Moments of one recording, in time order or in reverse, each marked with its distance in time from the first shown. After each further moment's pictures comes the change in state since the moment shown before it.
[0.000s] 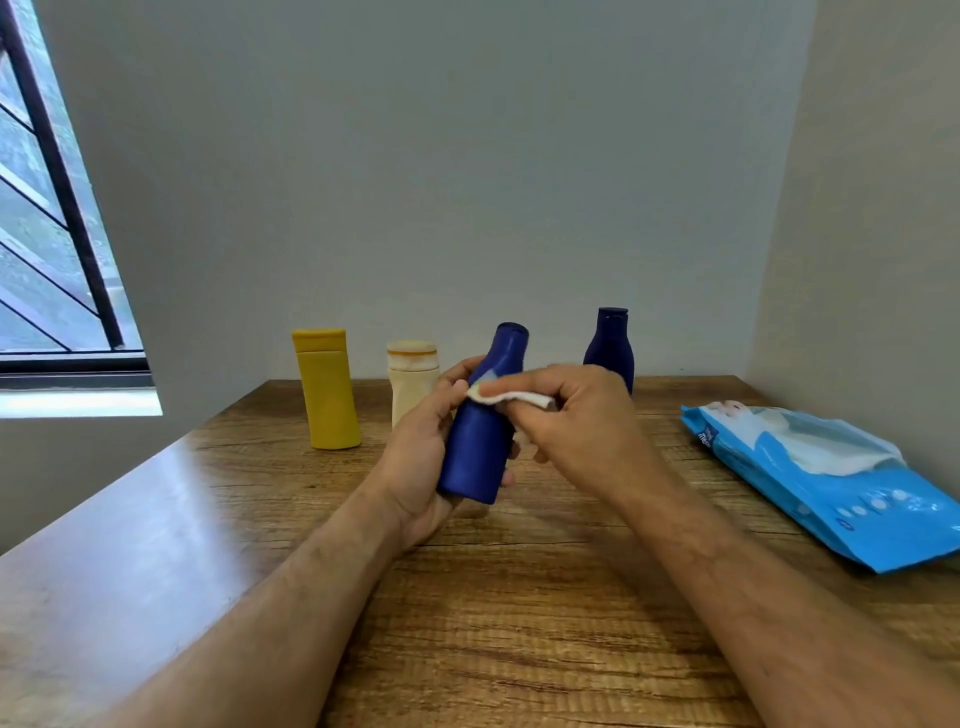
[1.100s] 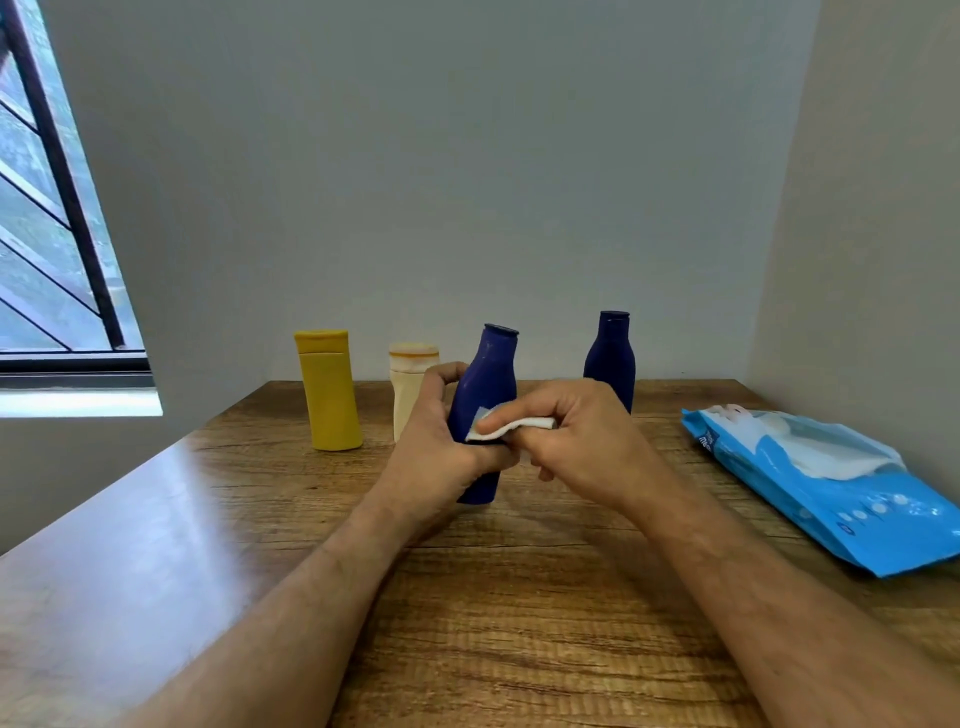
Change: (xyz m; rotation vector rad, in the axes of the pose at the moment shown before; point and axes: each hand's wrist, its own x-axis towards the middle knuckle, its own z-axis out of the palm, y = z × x) left_hand 0.000 -0.002 -0.005 0.659 0.084 0.257; right_hand 0.001 0.003 -0.003 -0.100 -0.147 -0.017
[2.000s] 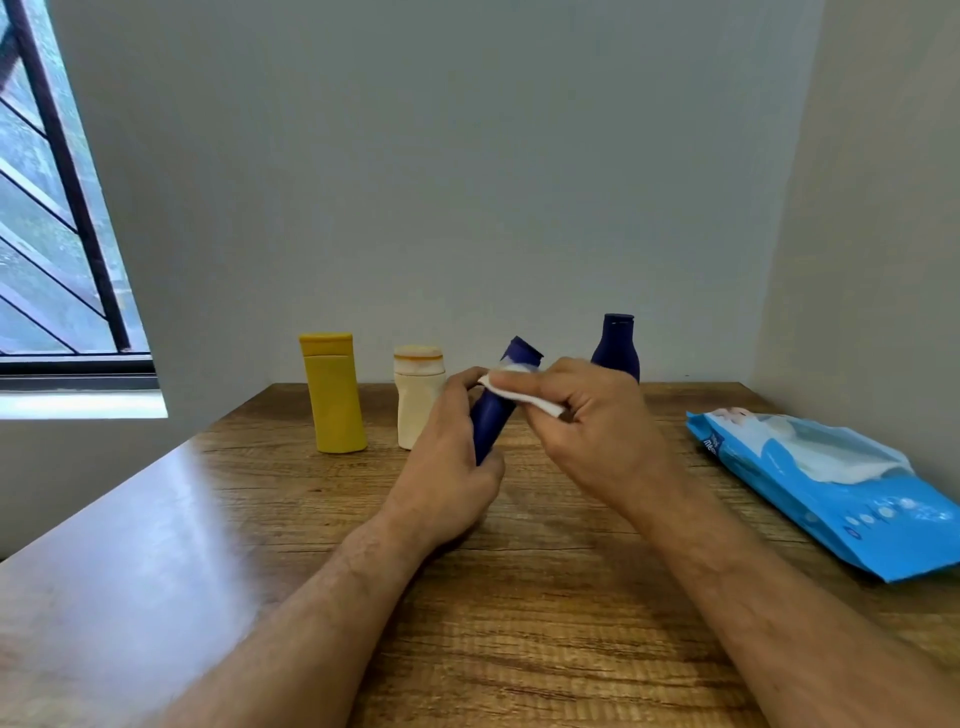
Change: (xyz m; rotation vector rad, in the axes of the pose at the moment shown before) left_hand -0.004 -0.008 0.003 0.471 -0.010 0.152; right_hand 0.004 0.007 -0.002 -0.267 0.220 -0.259
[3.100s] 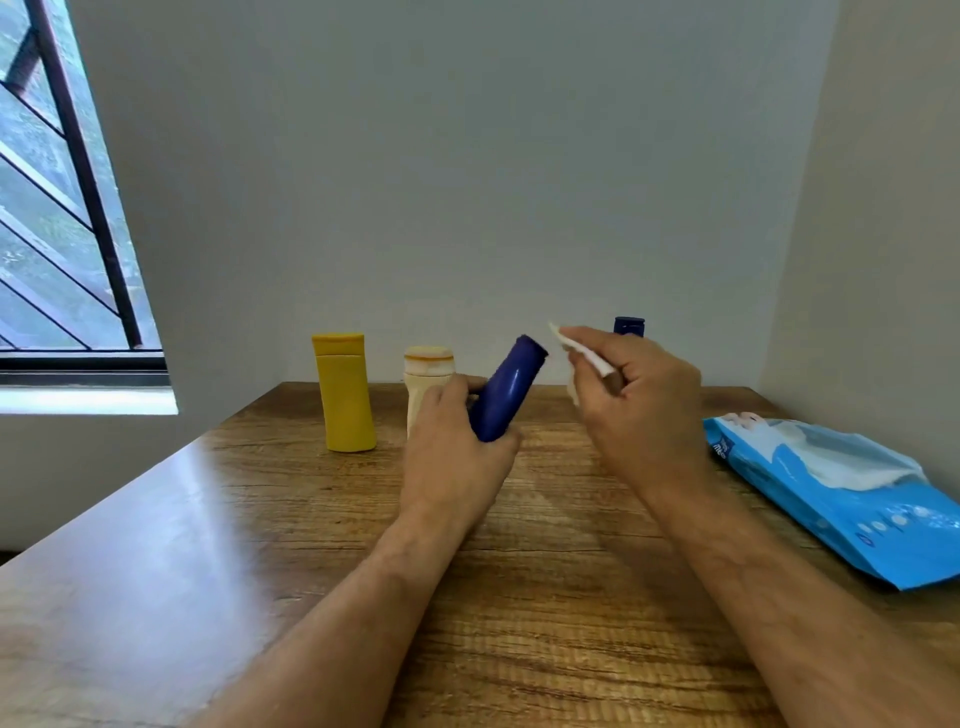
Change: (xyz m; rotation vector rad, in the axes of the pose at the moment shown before) left_hand 0.009 0.008 0.006 0.132 0.280 -0.143; right_hand 0.005 0.005 -0.008 -0.134 0.316 0.042
